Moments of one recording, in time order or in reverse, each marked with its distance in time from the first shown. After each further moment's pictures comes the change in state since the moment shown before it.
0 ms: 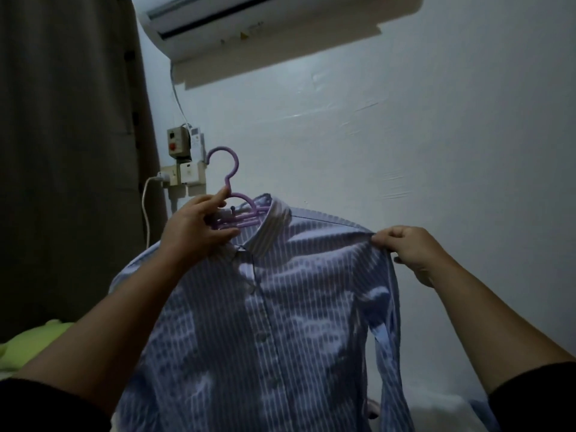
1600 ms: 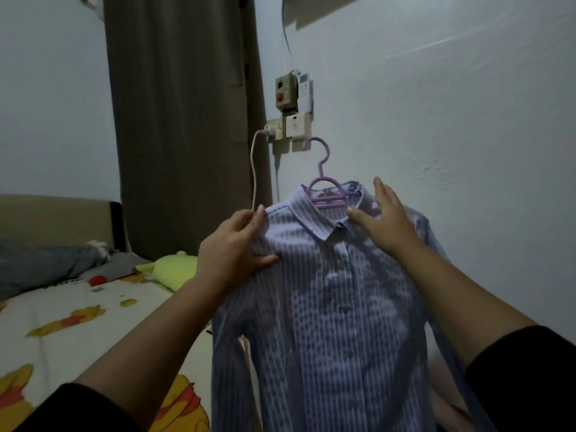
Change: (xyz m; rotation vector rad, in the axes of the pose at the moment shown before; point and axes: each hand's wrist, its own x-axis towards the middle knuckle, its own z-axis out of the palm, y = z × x) left_hand -0.095 -0.140 -0.038 0.773 -0.065 -0.065; right_hand 0.057 -0.003 0.253 -0.291 -0.186 -0.341
